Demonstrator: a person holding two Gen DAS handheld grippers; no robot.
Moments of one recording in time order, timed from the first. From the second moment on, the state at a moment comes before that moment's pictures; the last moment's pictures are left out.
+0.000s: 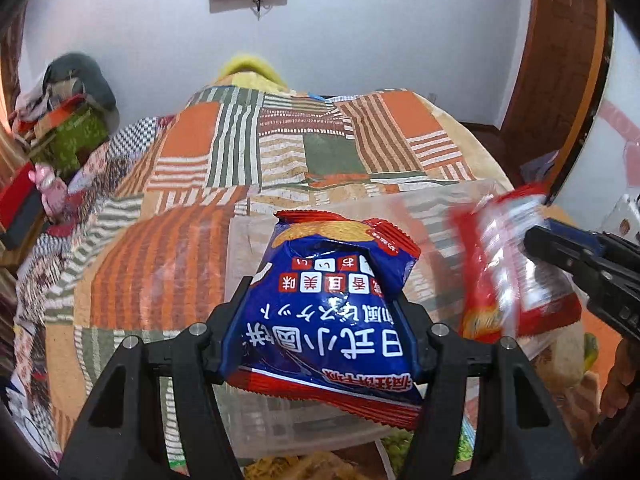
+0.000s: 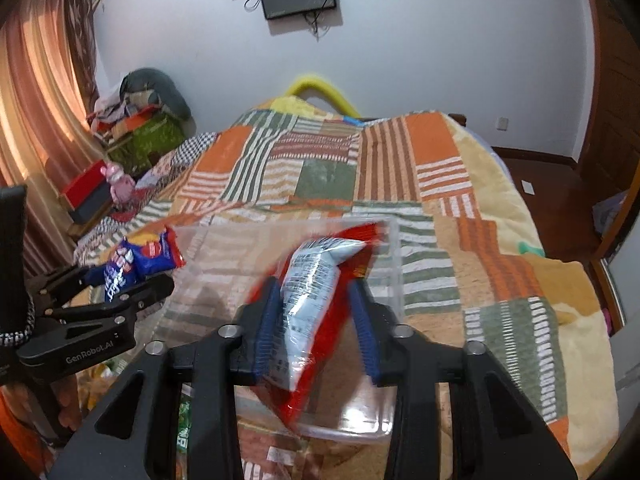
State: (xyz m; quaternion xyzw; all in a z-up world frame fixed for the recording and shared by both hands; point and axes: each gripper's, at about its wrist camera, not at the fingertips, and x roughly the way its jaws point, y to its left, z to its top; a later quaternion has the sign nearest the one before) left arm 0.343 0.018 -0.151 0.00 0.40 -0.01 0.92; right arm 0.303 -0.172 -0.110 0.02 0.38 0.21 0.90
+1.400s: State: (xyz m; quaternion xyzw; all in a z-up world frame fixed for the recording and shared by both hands) left arm 0.137 0.075 -0.129 0.00 0.41 0.00 0.91; right arm 0.151 -0.146 -0.102 -0.01 0.42 0.29 0.86
